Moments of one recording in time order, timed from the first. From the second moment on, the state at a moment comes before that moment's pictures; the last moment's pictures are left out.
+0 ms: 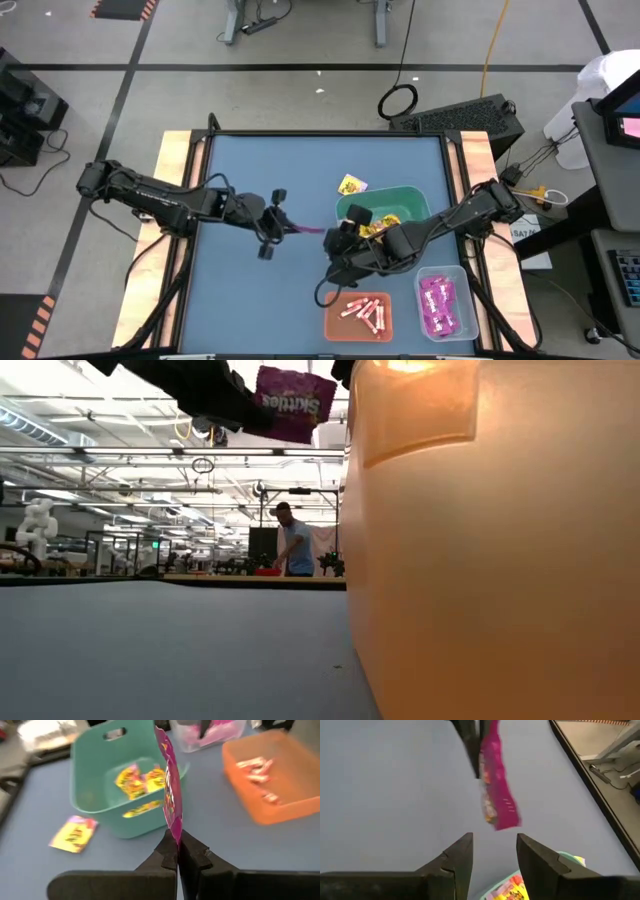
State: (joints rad) left arm -0.15 1.24 0.79 -0.07 -0.03 0.18; right arm 0.41 1.83 1.70 -0.89 0.65 0.50
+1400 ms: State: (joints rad) left arm -0.15 1.24 0.79 -0.09 -0.01 0.34; right arm 0.34 1.87 1.70 -0.77 0.57 0.40
